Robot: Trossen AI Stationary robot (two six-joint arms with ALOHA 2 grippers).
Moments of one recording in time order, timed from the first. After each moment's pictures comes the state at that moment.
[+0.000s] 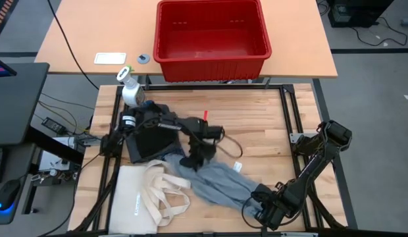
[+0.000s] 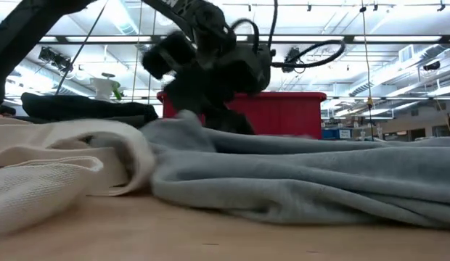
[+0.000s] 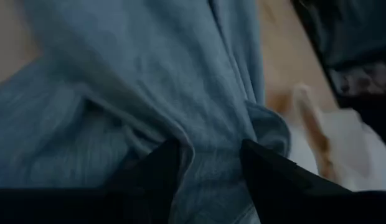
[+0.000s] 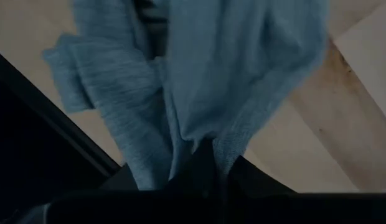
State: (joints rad) left arm 0.07 2.15 1.62 -0.96 0.73 0.61; right arm 0.89 1.73 1.20 -0.90 -0.02 1.65
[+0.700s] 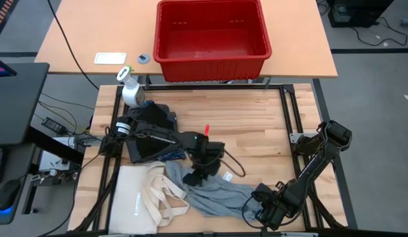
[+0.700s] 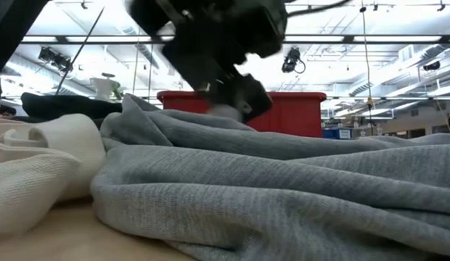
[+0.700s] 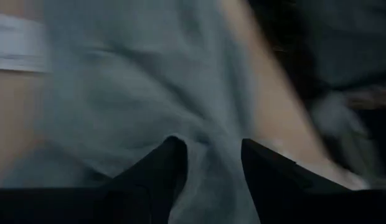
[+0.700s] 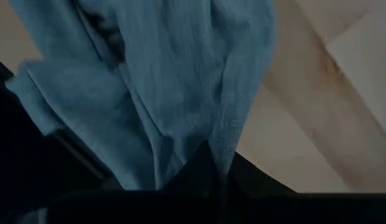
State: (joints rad) left arm -0.12 2.09 1.62 -0.79 0.68 0.34; right arm 0.89 1.73 1.20 -0.92 -0.01 1.65
